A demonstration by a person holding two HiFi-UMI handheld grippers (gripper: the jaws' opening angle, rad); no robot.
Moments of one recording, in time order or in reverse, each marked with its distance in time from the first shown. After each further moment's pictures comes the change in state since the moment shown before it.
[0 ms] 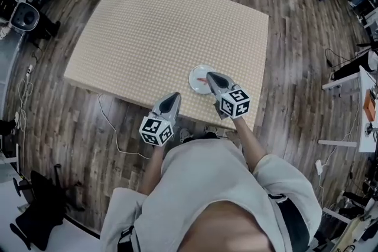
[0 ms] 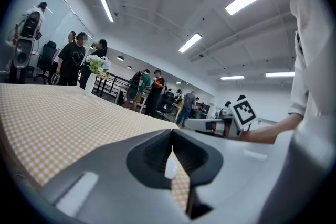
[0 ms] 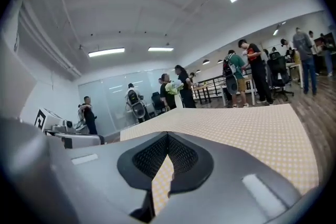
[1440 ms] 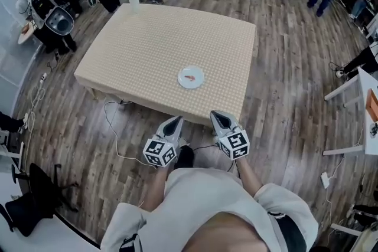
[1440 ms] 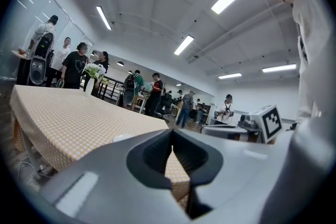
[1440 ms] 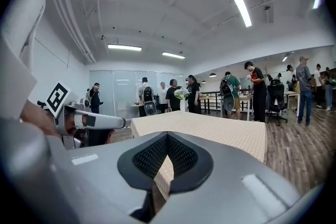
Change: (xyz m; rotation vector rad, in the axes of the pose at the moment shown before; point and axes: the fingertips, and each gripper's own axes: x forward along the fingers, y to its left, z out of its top) left arm -0.088 -0.180 -0.061 0.045 -0.041 0.037; right arm -0.240 0.077 -0.070 -0.220 -0.063 -0.038
